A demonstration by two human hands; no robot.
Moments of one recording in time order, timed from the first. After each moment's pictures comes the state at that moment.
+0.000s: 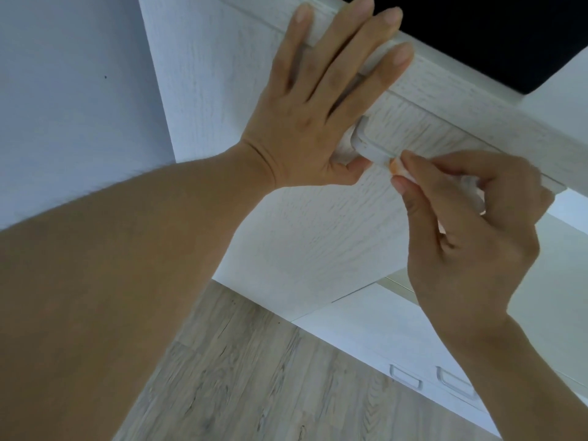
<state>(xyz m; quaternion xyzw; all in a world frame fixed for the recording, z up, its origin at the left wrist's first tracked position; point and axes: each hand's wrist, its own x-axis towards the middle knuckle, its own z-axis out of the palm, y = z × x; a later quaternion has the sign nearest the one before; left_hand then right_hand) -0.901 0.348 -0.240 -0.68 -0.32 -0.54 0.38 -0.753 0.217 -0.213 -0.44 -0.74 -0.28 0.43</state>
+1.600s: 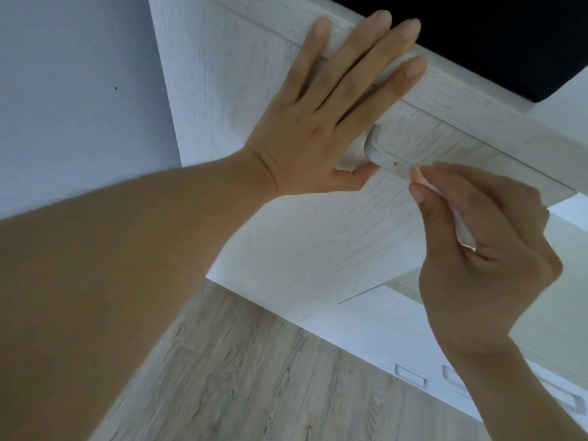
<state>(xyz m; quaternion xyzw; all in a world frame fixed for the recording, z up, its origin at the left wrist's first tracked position) -0.914 0.349 -0.241 -0.72 -0.31 -0.49 0.39 -0.768 0.206 -0.214 -0.47 -0.70 -0.22 0.49</state>
